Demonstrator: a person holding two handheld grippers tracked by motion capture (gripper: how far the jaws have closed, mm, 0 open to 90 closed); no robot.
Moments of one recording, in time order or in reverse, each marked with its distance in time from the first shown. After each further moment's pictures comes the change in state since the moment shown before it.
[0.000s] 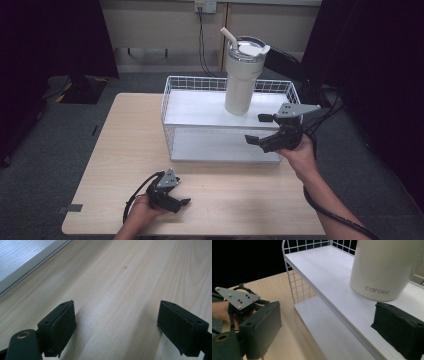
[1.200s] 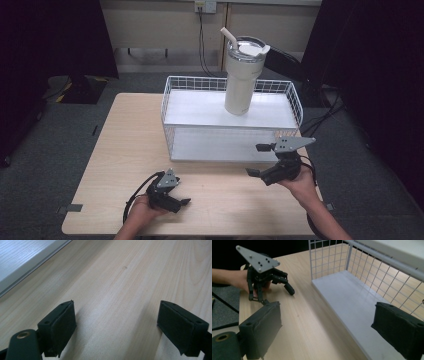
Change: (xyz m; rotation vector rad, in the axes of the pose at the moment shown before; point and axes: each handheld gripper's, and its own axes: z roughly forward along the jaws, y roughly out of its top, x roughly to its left) left arm 0.000 0.000 0.000 0.000 0.000 0.001; right arm 0.034 -0.069 -0.001 0.059 0.087 -0.025
